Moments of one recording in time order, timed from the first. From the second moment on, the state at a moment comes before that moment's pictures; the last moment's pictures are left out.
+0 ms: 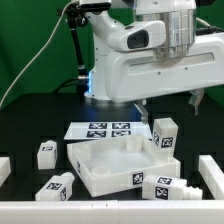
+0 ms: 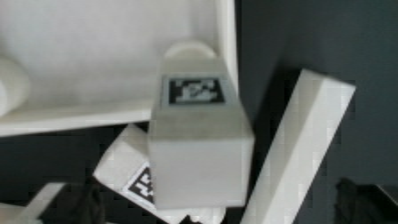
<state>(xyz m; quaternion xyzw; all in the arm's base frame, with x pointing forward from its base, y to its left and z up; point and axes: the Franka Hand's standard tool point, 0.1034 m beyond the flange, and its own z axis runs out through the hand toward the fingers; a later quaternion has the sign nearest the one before) 0.576 0.106 0.105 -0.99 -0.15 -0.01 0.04</state>
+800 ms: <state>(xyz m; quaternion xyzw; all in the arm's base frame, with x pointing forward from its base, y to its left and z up) 0.559 0.110 0.092 -0.98 -0.16 0.12 0.05</state>
